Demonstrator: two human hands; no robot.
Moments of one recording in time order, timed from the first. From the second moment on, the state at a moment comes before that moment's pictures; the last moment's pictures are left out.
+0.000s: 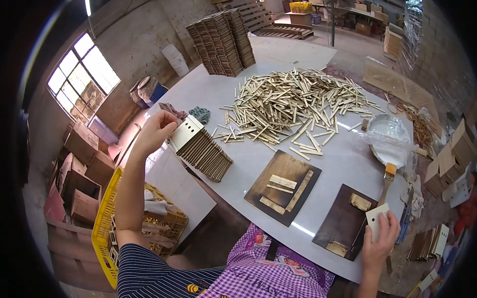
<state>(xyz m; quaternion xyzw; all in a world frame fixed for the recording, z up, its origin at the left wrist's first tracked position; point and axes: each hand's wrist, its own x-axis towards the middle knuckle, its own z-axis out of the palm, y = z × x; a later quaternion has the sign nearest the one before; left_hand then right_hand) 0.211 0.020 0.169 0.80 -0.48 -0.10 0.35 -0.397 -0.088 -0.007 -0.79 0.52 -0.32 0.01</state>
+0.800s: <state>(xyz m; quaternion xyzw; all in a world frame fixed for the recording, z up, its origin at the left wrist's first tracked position) 0.144 0.012 0.186 0.86 -0.49 0.00 0.14 -0.365 -0.059 -0.014 -0.81 0.49 -0.32 0.06</state>
